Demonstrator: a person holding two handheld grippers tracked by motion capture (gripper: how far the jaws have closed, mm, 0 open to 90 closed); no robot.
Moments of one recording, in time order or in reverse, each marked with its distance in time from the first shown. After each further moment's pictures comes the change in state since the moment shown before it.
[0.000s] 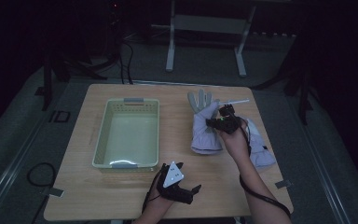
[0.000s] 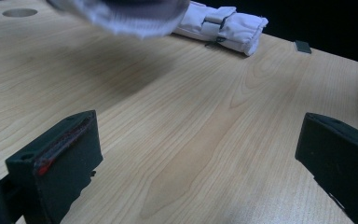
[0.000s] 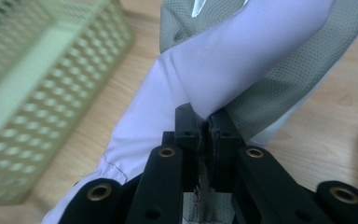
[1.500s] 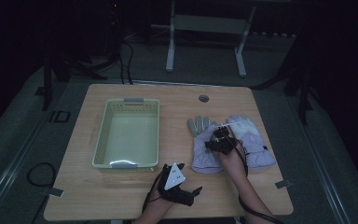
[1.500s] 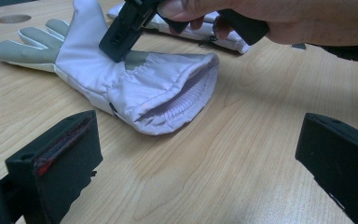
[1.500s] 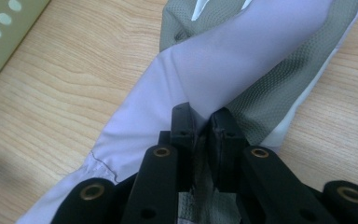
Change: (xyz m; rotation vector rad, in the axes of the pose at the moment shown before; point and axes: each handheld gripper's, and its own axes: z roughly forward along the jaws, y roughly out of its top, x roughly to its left) left arm -0.004 0.000 0.000 0.000 -0.008 0.033; right arm -0.003 -0.070 0.038 0.150 -0.051 0.012
